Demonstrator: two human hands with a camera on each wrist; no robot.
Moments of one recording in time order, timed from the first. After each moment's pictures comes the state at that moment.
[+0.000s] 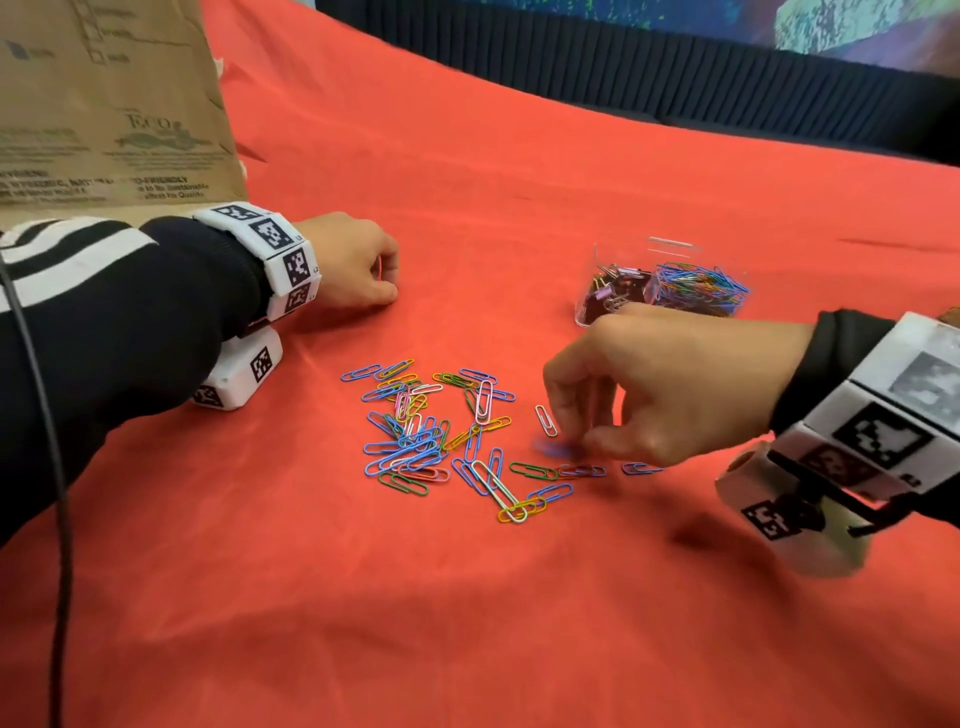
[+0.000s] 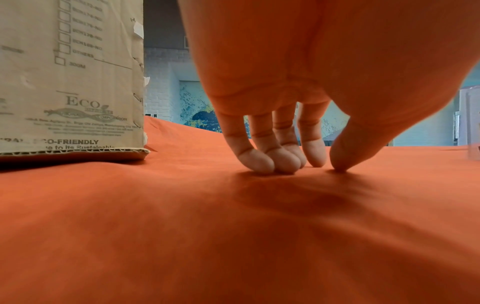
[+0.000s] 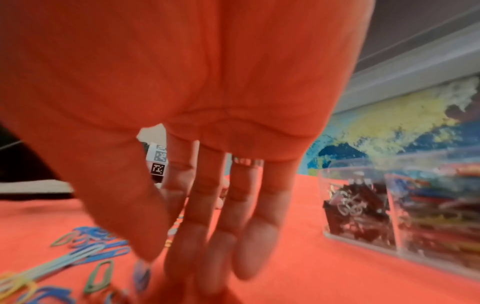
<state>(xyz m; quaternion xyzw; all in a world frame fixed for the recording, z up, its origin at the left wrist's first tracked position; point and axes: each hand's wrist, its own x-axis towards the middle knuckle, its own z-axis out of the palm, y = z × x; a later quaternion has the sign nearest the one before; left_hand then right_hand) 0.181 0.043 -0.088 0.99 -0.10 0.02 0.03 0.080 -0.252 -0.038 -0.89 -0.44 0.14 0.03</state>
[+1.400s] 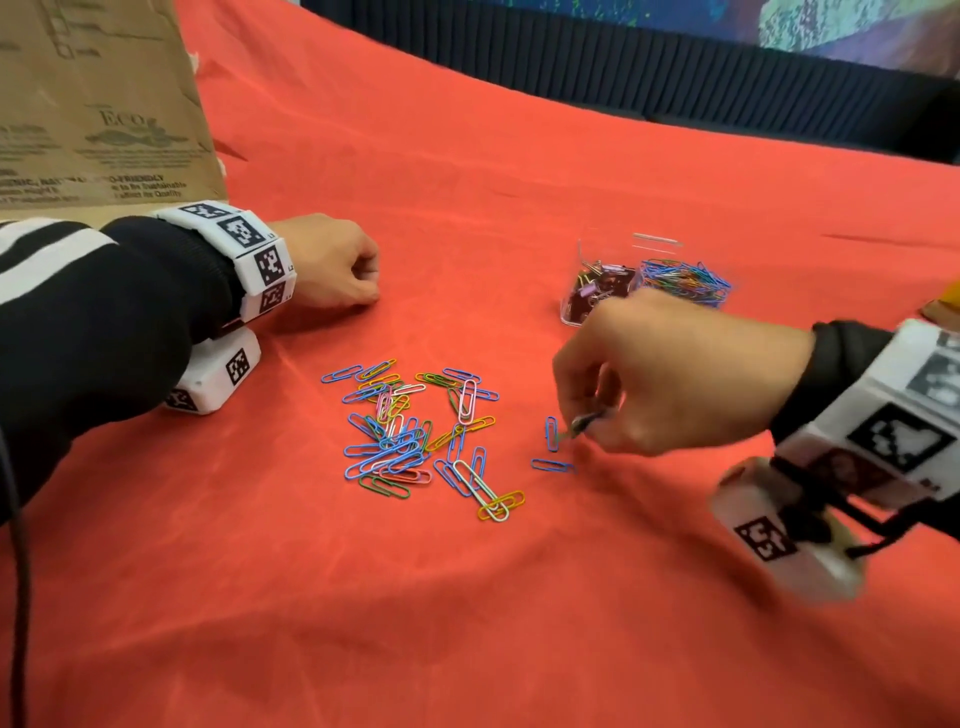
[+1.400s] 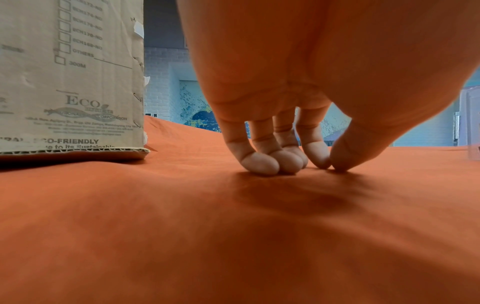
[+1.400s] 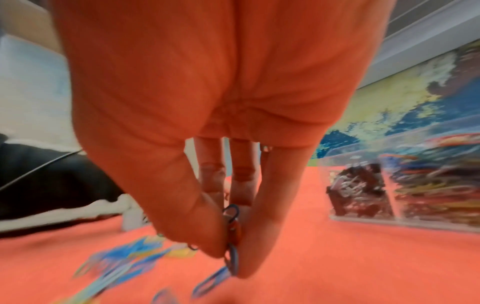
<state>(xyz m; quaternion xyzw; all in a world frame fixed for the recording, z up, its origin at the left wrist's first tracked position) 0.180 0.045 -0.090 0.99 -0.10 0.02 0.02 0.069 -0.254 -0.034 -0.93 -0.36 0.09 0.00</state>
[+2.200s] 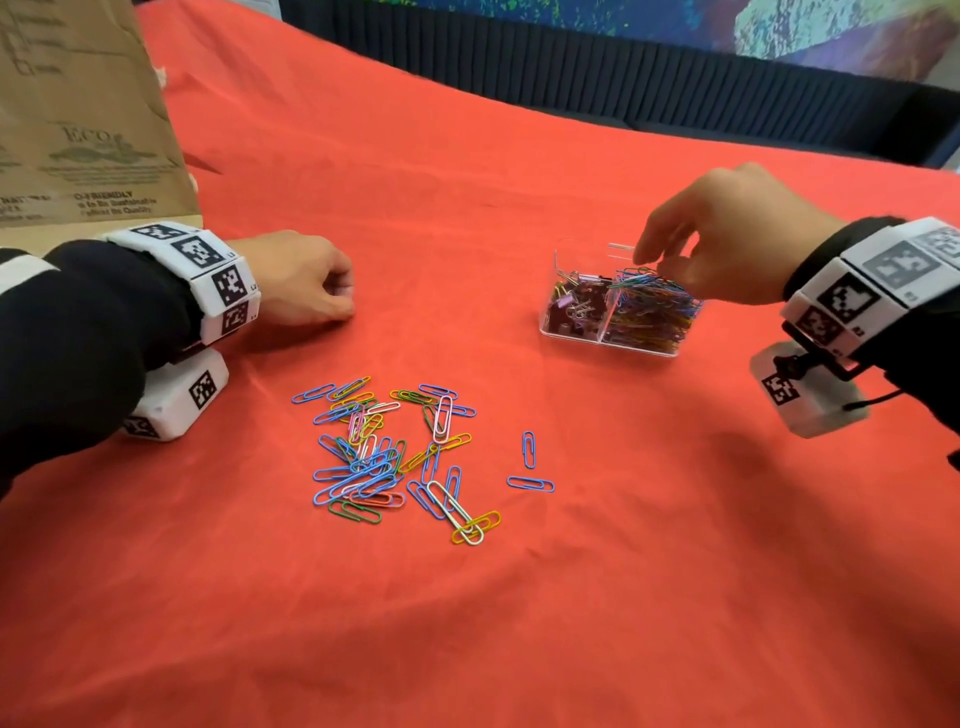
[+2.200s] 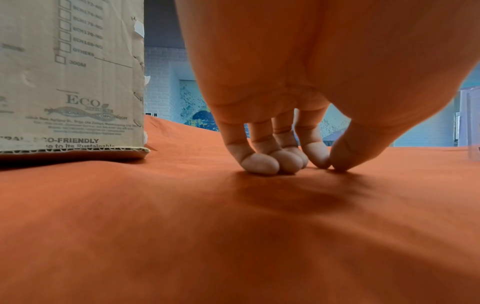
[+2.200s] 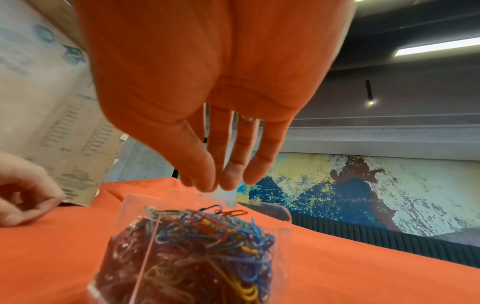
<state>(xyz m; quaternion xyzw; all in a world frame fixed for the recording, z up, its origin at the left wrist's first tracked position) 0.184 0.050 -0.089 0.99 -0.10 0.01 0.01 0.175 -0.326 -0.010 -0.97 -0.22 -0.14 0.03</state>
